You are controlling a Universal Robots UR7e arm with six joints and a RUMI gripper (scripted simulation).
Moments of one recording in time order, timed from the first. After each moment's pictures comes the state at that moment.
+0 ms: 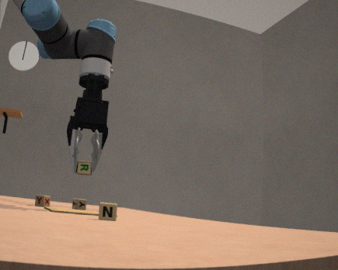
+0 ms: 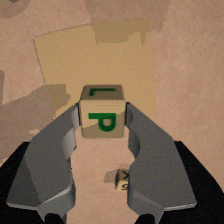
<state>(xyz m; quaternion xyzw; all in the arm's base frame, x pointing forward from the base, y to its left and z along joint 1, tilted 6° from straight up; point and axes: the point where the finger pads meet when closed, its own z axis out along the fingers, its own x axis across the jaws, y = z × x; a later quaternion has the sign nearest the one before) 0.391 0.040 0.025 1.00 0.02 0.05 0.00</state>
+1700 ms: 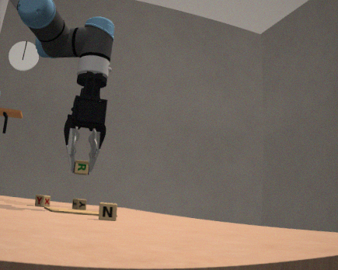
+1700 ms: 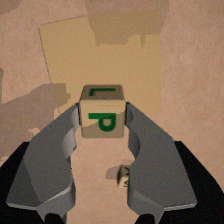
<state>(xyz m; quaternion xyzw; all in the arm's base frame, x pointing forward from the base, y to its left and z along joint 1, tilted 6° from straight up) 0.385 0.027 0.024 1.00 0.03 0.05 0.00</state>
